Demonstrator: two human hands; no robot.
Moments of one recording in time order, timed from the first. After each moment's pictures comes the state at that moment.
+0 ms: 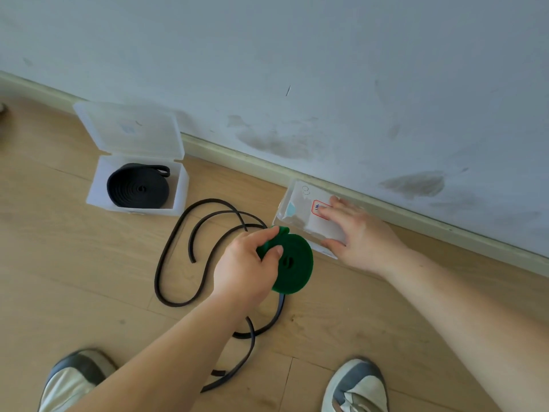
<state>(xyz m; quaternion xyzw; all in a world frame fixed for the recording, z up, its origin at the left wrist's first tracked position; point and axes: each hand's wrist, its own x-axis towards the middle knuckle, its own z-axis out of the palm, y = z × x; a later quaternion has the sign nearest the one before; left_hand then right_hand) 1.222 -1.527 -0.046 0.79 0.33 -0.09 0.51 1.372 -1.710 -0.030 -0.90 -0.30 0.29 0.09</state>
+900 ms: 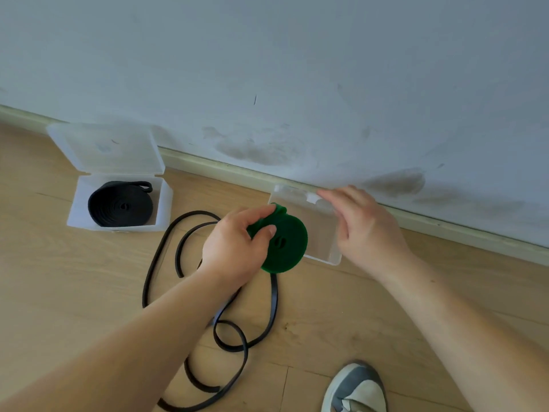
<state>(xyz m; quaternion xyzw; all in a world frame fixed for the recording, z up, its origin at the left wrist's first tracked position) 1.267 -1.511 -0.040 0.81 0.25 -0.05 0.53 1.373 -1.717 -0.010 -0.93 -0.31 0.05 0.19</state>
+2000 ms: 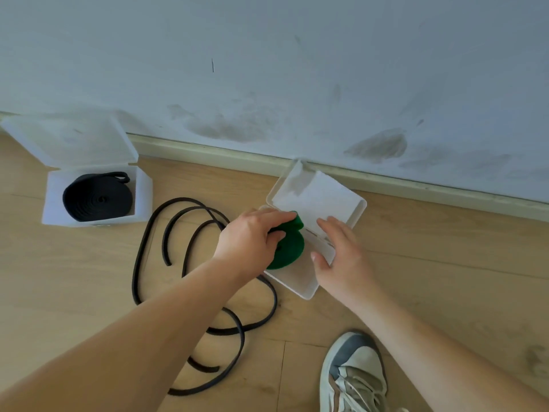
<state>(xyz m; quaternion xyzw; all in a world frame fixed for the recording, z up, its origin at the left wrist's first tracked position) 1.266 -1.548 -0.075 0.92 0.05 -0.09 0.38 1.284 -1.757 -0.065 -0.92 -0.07 0.24 0.31</state>
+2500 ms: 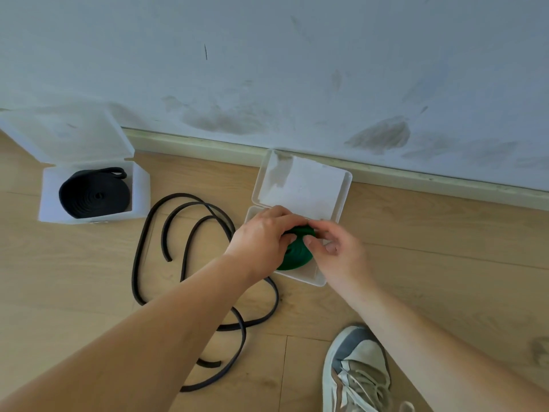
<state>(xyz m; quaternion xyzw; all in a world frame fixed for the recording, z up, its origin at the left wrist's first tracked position) 1.268 -1.563 -0.080 0.92 -0.02 -0.14 0.37 1.277 -1.741 -0.061 -0.83 0.06 0.24 0.50</state>
